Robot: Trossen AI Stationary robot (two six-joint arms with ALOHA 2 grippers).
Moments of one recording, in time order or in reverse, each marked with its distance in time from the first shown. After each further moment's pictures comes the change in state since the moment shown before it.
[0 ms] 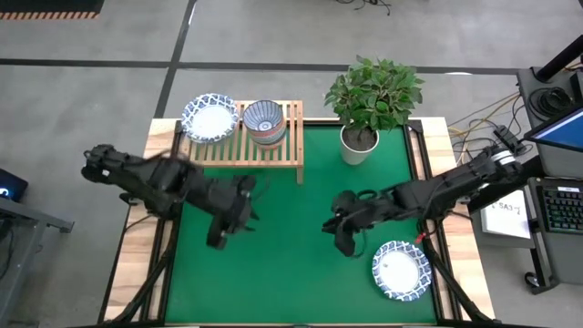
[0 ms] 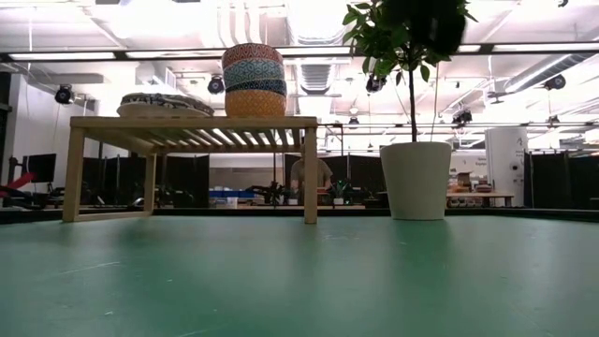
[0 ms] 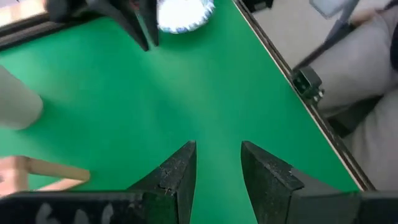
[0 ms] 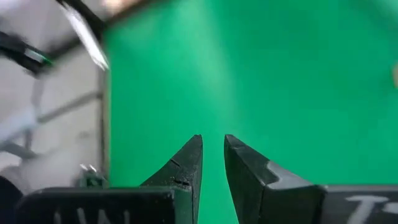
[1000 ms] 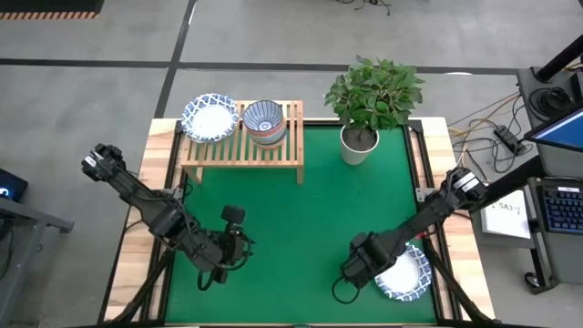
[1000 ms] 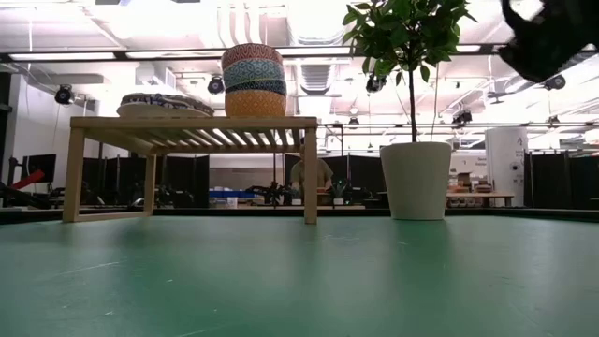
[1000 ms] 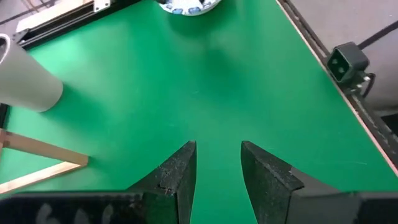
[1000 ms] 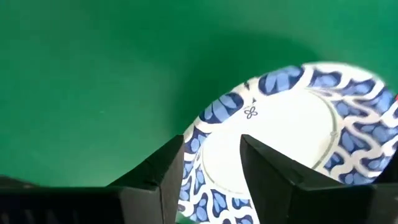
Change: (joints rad) left arm -0.368 -0.027 -0.371 0.302 -0.473 -0.246; right arm 0.250 0.425 0.220 -0.783 -0.378 0.855
